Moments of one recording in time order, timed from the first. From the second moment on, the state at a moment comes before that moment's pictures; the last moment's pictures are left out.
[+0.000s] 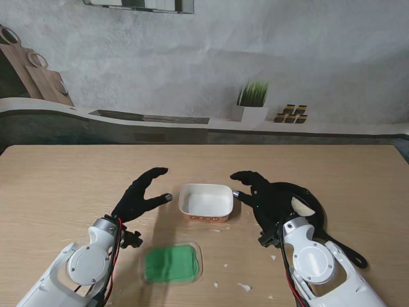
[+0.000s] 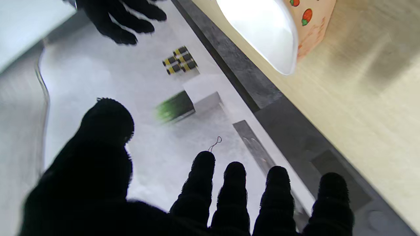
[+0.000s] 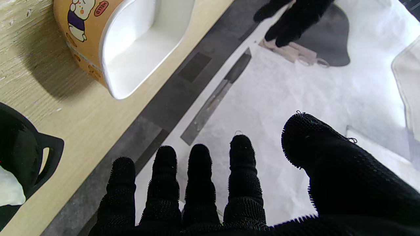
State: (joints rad) left arm 1.64 -1.15 -1.24 -1.58 0.29 -0.23 0.09; right arm -1.68 -1.15 1.28 -1.65 -0.20 -0.16 -0.06; left_hand 0.55 -0.36 0.34 -0.04 0.28 0.11 0.29 0.25 0.21 0.10 0.25 0.25 0.11 0.20 0.23 0.43 0.01 0.40 0.17 0.60; right_hand 0.28 -0.39 0.89 -0.14 0.27 -0.17 0.76 0.25 0.21 -0.03 0.77 0.36 0.23 -0.02 0.49 0.32 0.04 0.06 0.45 0.79
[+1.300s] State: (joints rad) left arm 1.62 -1.15 -1.22 -1.53 0.28 -0.18 0.09; right arm -1.74 -1.04 1.39 -1.68 -1.05 0.20 0.09; left_hand 0.58 -0.36 0.34 -0.03 0.34 0.14 0.29 0.24 0.26 0.13 0.33 0.28 0.13 0.21 0.22 0.45 -0.02 0.41 0.17 0.60; right_hand 0.41 -0.74 1.04 -0.14 0.50 0.08 0.86 0.32 0.53 0.13 1.04 0.47 0.63 0.18 1.02 0.57 0.27 0.16 1.30 0.66
